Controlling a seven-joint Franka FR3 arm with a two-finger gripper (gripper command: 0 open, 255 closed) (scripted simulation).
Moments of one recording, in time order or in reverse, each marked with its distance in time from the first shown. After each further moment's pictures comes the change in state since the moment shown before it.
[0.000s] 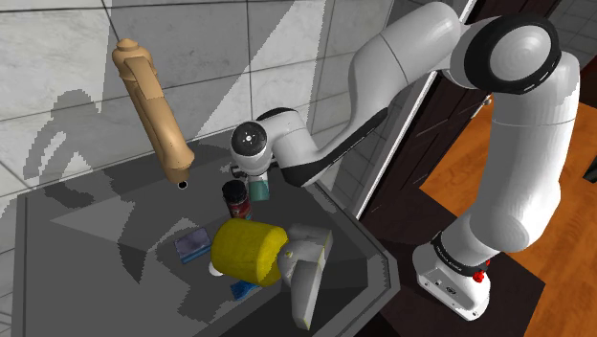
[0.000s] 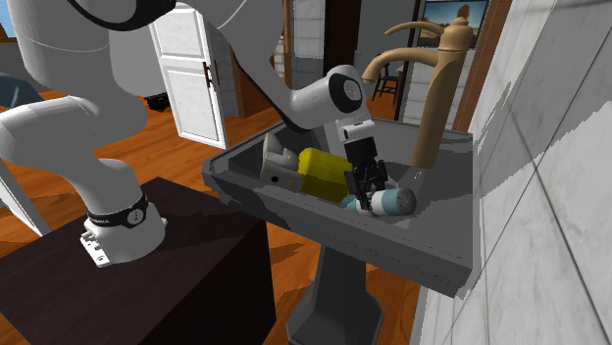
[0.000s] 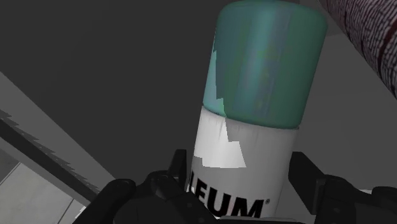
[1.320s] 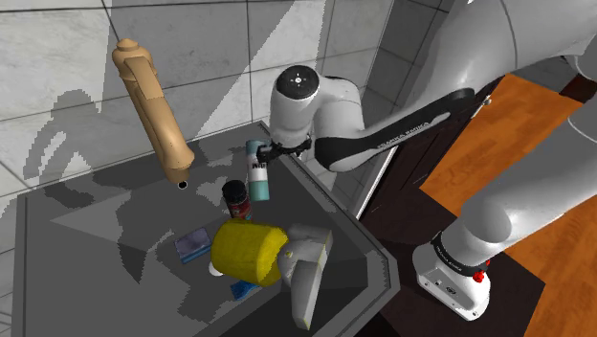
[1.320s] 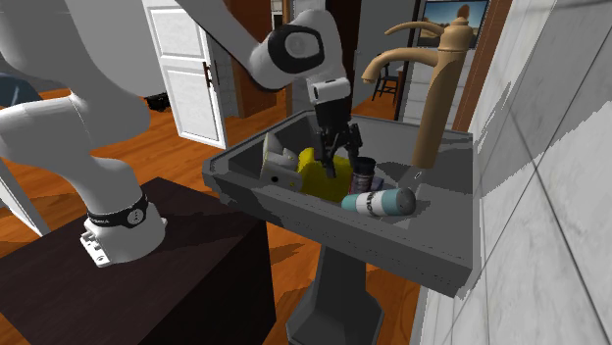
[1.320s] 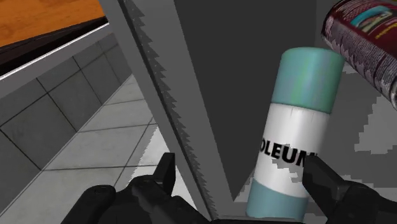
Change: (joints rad) arm -0.260 -0.515 0.161 -0.308 0.605 0.187 -0.473
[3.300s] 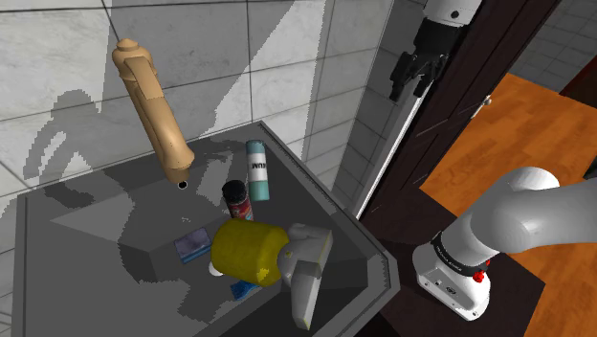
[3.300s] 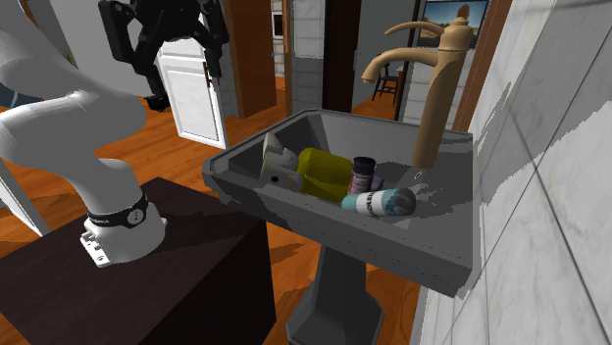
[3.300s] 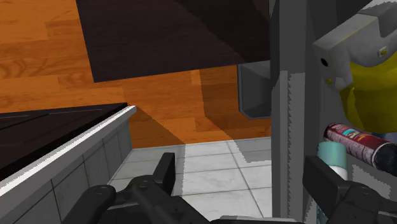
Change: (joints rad) arm 0.266 -0.740 -0.872 -0.019 0.679 -0.824 -1.152
